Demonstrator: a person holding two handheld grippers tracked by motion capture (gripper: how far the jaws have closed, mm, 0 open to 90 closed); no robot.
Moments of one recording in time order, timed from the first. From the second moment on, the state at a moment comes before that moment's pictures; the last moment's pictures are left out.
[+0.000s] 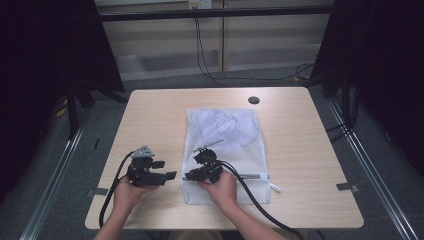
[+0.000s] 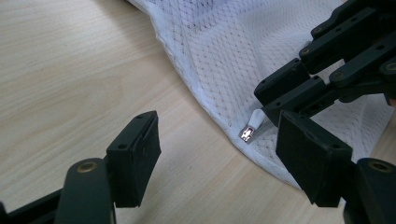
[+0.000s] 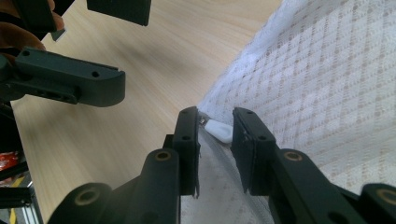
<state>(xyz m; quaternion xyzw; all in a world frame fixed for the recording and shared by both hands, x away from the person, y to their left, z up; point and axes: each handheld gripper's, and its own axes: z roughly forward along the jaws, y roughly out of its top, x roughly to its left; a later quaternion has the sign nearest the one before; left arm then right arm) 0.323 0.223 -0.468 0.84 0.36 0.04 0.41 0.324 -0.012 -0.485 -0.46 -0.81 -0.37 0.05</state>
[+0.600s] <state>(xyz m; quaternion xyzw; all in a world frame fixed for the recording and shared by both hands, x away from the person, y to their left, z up) 0.324 0.224 -0.468 0.84 0.36 0.05 0.41 0.325 -0.008 -0.486 -0.46 -0.79 -0.40 0.06</state>
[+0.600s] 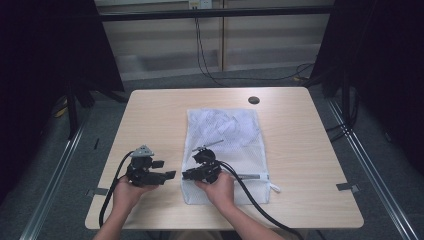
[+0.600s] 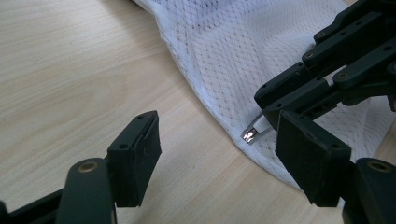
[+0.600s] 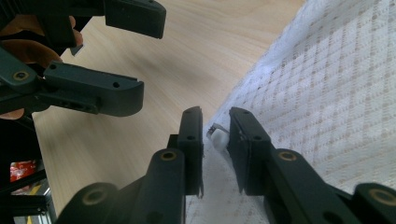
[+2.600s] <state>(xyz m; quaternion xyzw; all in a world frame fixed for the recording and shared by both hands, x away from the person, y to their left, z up) 0.331 0.175 -0.497 0.78 0.41 -0.16 0.44 0.324 -0.023 -0.456 -0.46 -0.77 -0.43 0.06</state>
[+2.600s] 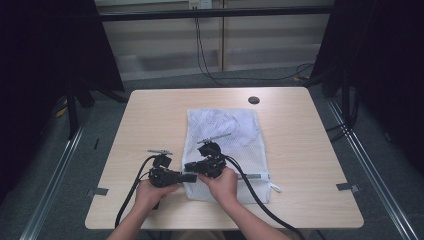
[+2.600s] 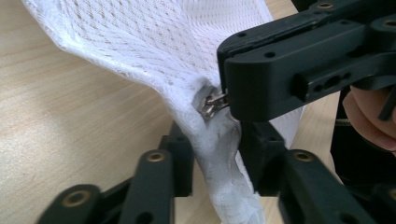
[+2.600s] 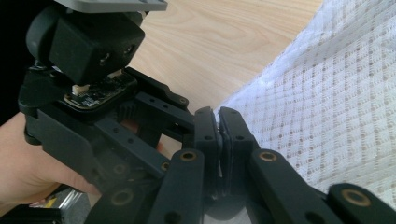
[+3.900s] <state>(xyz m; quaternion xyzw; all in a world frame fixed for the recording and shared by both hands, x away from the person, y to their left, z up) 0.333 0.177 -0.491 0.79 0.41 -0.15 0.43 0.323 -0.041 -0.456 -0.46 -0.76 -0.44 0.09</state>
